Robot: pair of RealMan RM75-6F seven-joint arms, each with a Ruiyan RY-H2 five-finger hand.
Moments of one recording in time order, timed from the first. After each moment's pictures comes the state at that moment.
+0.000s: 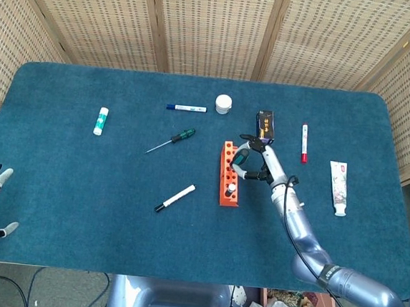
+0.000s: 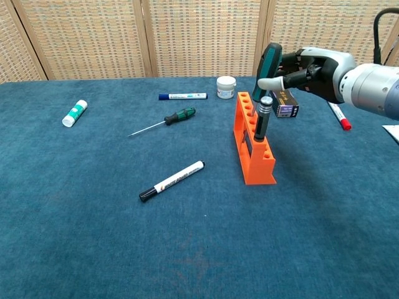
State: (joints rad) left arm -0.05 -1.09 -0.02 -1.66 1.49 1.49 0.09; right arm 0.72 -1.55 0.42 -1.39 -1.04 0.78 0.58
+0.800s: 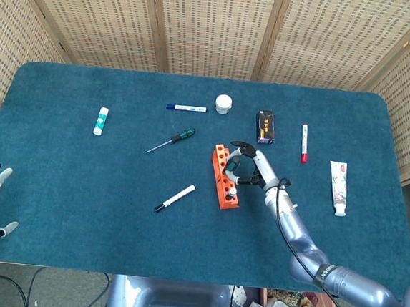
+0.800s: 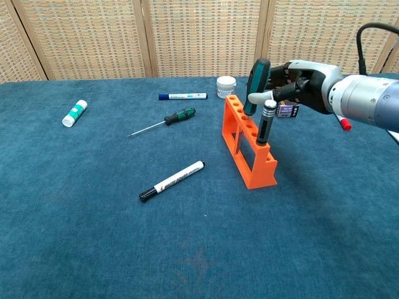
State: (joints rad) left arm -0.05 -1.09 -0.02 -1.66 1.49 1.49 0.09; right arm 0.74 -1.57 0.40 -1.38 -1.05 0.73 0.56
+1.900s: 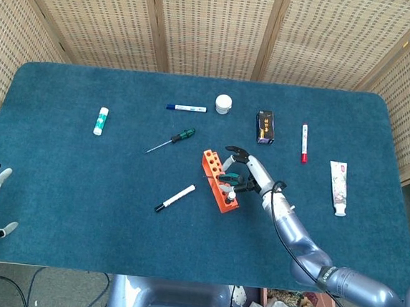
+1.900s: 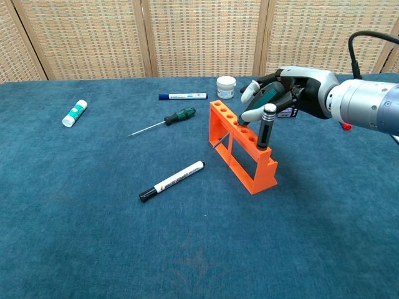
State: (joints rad) left arm -0.05 -1.09 -0.02 -1.66 1.50 1.49 0.08; right arm 0.75 -1.55 0.37 -1.39 -1.12 0.71 0.56
